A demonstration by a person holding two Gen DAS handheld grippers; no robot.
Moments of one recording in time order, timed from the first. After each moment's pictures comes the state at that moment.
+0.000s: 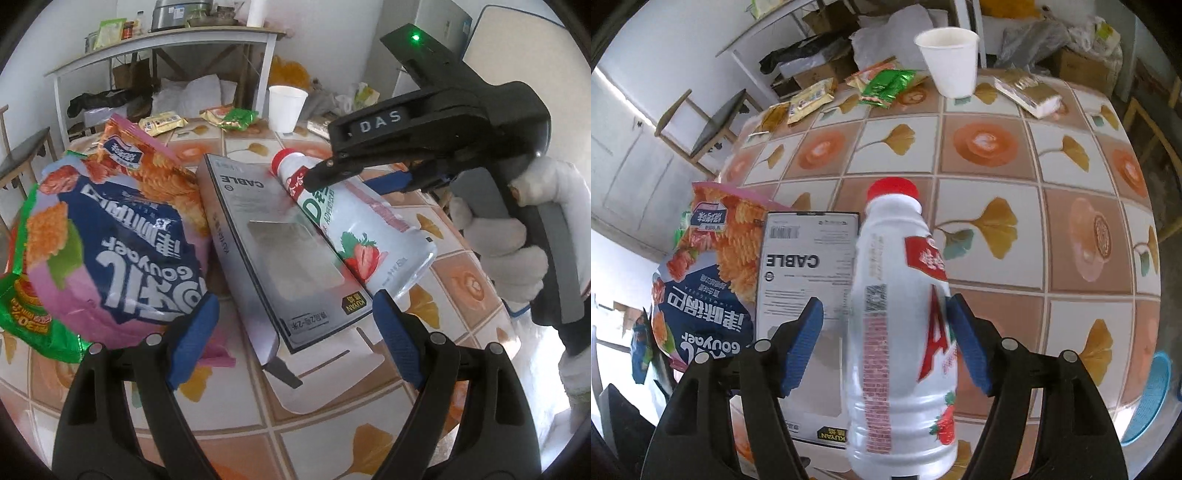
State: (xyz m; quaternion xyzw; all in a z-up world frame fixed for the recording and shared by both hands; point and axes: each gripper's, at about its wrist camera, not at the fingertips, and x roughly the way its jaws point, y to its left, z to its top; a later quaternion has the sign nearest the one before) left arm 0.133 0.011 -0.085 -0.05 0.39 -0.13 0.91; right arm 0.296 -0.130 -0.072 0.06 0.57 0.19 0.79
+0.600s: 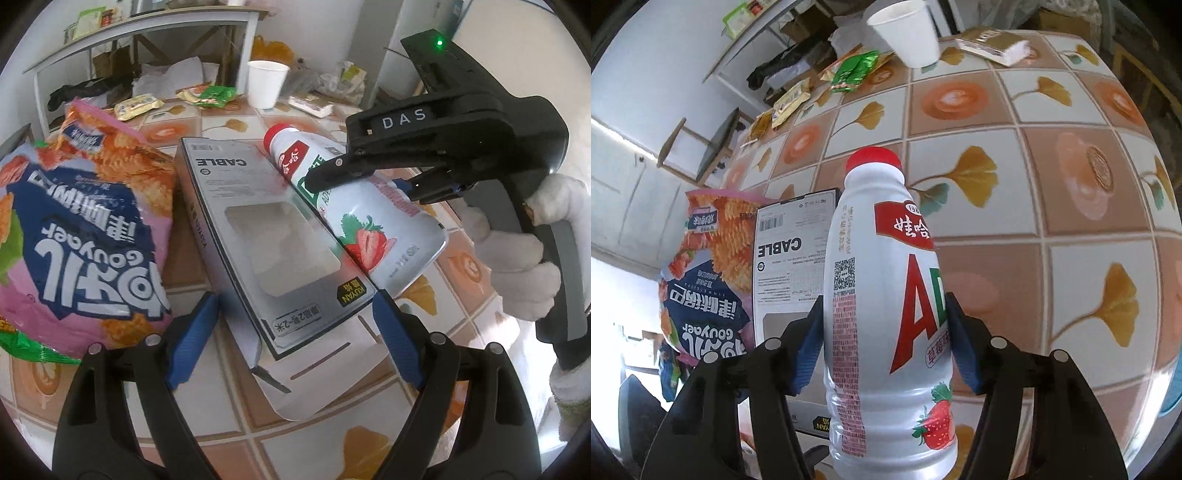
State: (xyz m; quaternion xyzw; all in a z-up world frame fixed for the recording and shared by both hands) left arm 0.148 -0.007 -0.102 -0.04 0.43 -0.17 0.89; right arm 0.282 -0.162 -0.098 0.14 0.59 0.19 0.78
